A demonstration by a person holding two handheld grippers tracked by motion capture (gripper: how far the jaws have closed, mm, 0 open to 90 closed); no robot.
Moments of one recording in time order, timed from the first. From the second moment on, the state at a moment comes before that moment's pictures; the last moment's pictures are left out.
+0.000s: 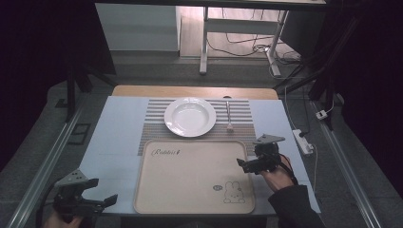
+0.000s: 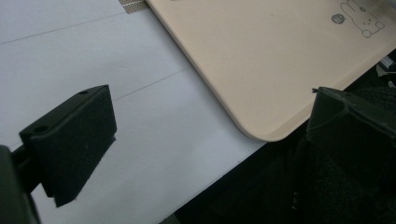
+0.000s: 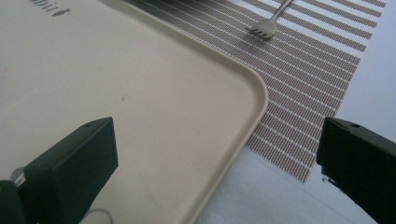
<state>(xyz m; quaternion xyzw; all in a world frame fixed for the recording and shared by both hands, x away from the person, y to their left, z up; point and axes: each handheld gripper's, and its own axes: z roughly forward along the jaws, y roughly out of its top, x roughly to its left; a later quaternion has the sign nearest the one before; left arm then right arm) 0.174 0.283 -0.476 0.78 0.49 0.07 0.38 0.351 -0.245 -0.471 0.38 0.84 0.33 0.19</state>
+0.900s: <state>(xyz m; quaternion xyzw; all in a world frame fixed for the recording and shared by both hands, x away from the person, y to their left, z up) 0.175 0.282 -0.476 0.78 0.49 0.07 0.38 0.418 -0.214 -0.486 0.37 0.85 0.27 0.25</state>
